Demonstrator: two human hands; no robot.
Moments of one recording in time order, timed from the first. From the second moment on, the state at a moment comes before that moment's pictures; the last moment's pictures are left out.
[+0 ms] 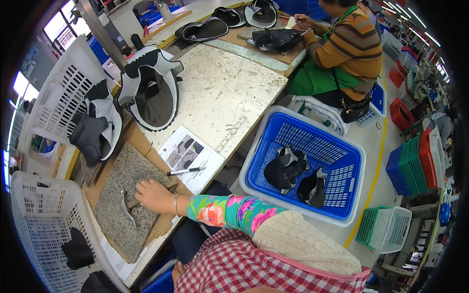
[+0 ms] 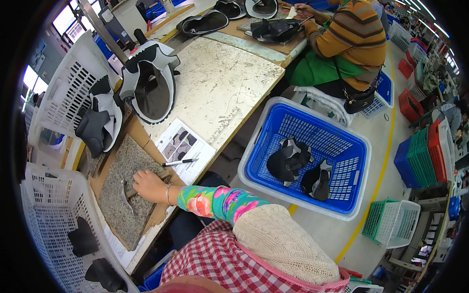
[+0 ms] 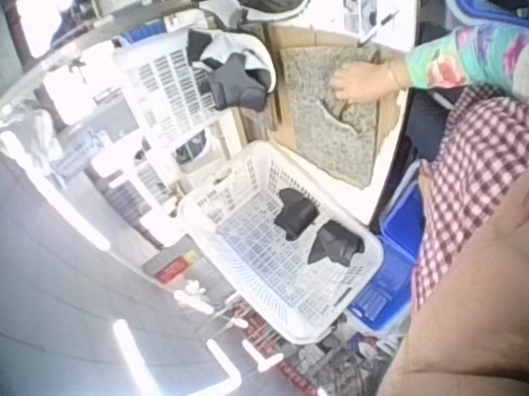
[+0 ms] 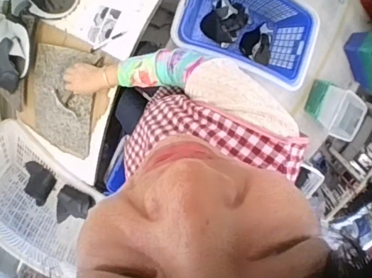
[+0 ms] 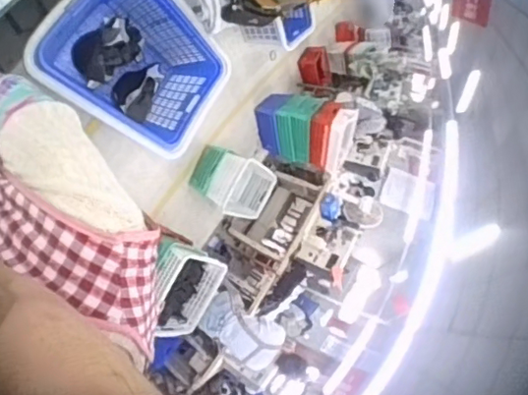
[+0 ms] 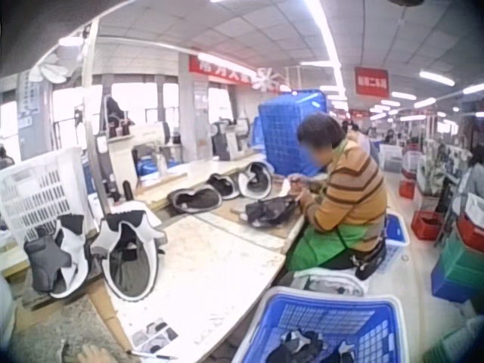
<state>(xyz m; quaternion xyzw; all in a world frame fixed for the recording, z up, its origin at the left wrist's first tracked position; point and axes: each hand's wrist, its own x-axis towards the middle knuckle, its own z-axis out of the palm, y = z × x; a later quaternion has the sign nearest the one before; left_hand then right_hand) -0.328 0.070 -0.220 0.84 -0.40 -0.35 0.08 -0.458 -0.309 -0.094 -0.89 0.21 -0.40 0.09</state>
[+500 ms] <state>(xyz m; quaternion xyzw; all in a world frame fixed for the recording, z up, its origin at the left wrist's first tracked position) -0.388 0.017 -0.162 0.87 -0.40 -0.22 0.18 -0.461 -0.307 -0.070 -0.92 0.21 -0.33 0.10</state>
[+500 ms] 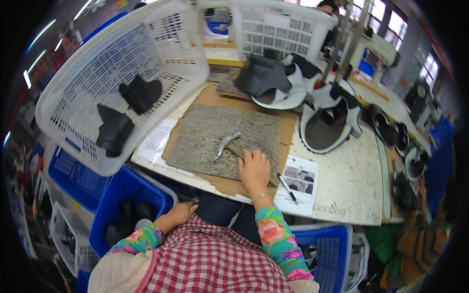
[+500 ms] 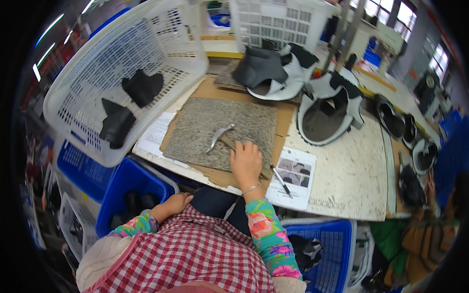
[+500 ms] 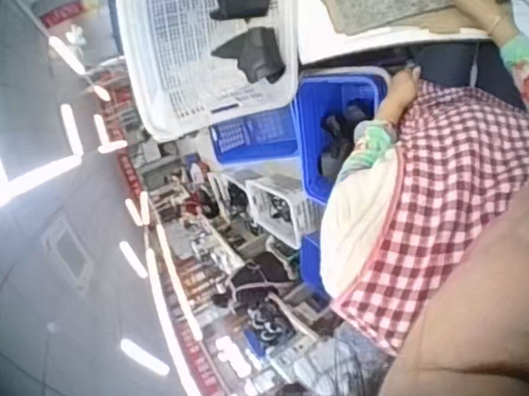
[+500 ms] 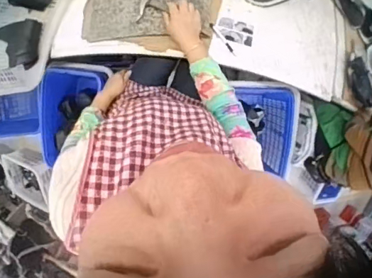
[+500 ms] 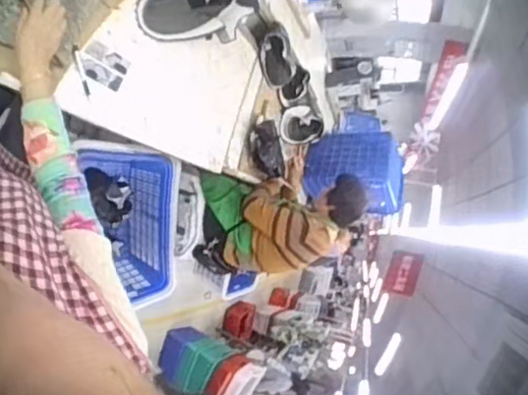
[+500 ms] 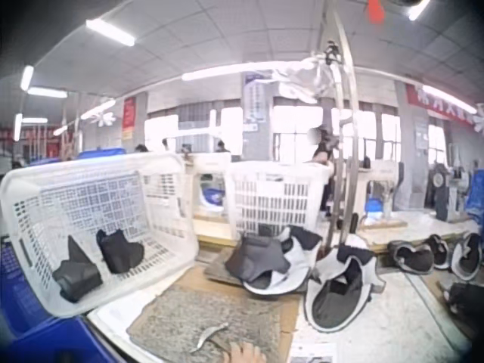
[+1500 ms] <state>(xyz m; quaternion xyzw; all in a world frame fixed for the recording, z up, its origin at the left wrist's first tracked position) -0.112 0.199 -0.103 0.69 0.04 0.33 0.64 -0.455 -0.295 -0.061 -0.92 0.21 -0.34 0.04</state>
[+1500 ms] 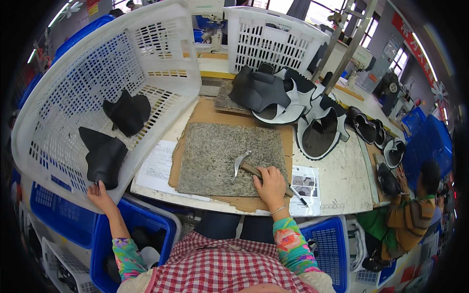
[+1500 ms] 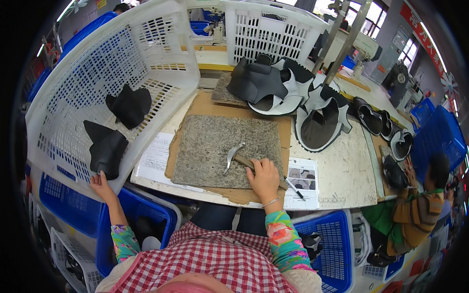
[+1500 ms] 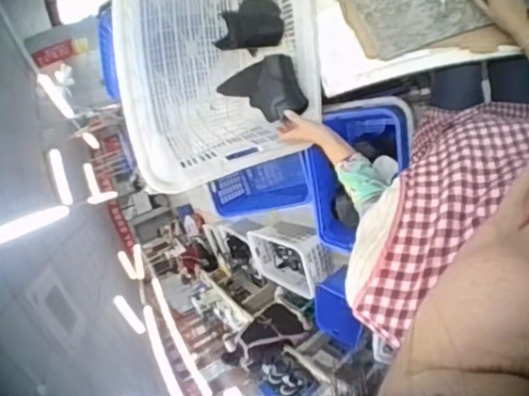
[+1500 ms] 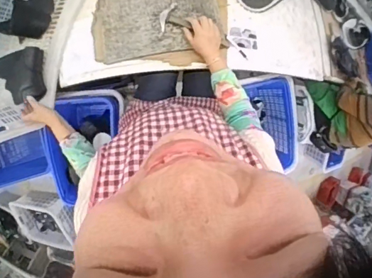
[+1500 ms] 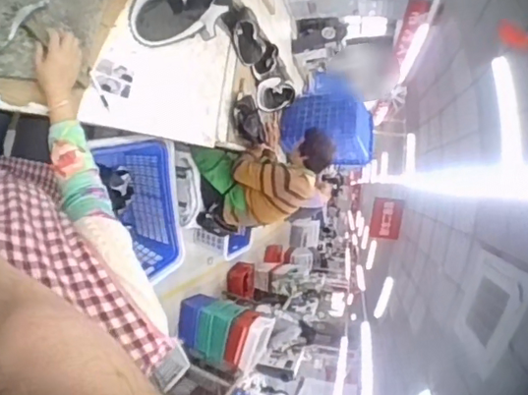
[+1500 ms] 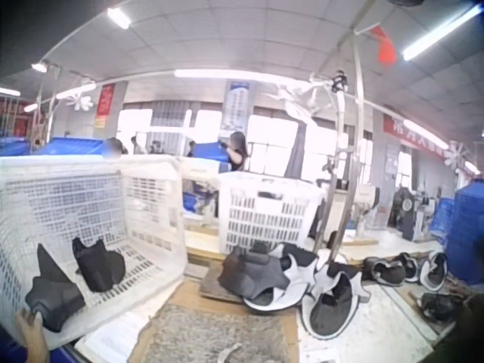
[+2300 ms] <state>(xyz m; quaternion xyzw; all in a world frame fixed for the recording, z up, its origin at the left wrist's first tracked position) -0.090 0.062 -0.016 0.83 -0.29 0.36 0.30 -0.464 -0.298 -0.068 -0.93 0.20 -0.29 0.07</state>
